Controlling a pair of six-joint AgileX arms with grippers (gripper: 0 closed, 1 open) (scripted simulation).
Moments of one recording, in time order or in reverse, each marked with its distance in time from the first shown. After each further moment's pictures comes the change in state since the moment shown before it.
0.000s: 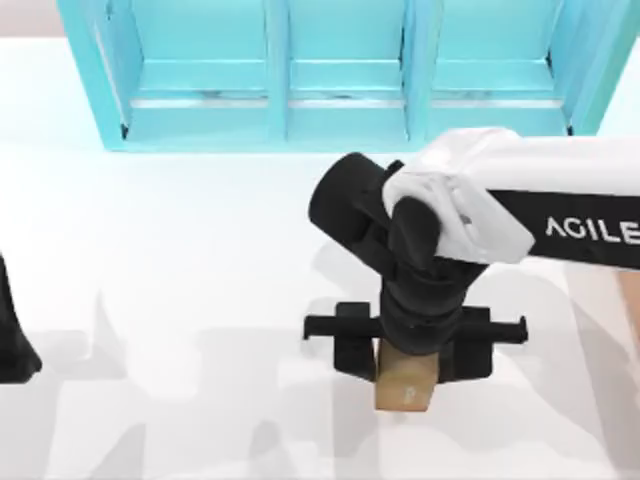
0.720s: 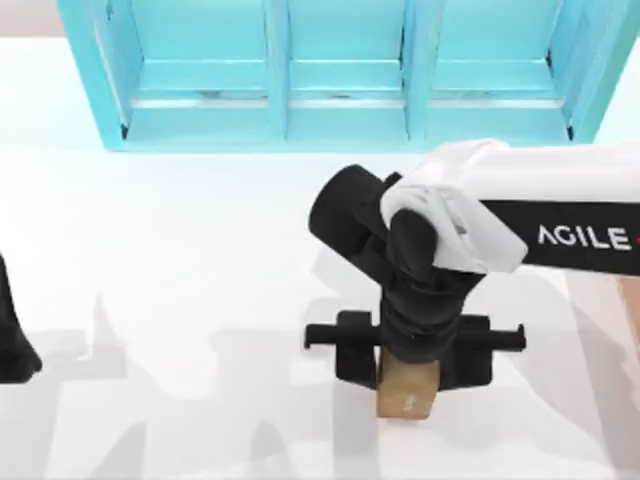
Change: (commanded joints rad) left arm 0.000 0.000 0.000 0.000 0.000 0.000; right arm 0.001 0.014 -0.019 0.026 0.000 0.002
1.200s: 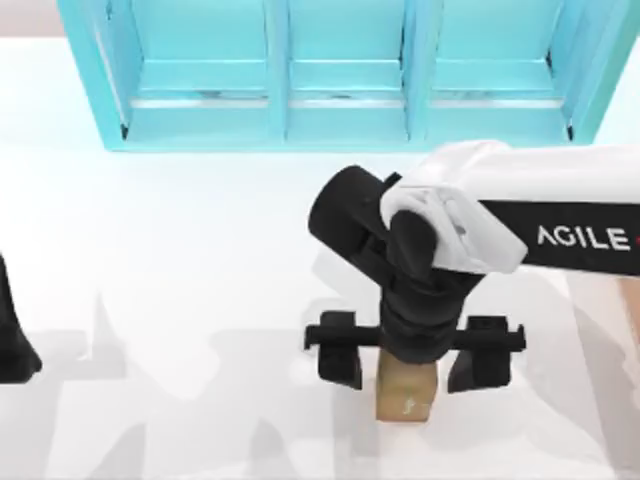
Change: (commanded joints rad) left arm 0.000 0.000 0.000 0.000 0.000 0.000; right arm 0.000 0.000 0.000 0.000 0.000 0.000
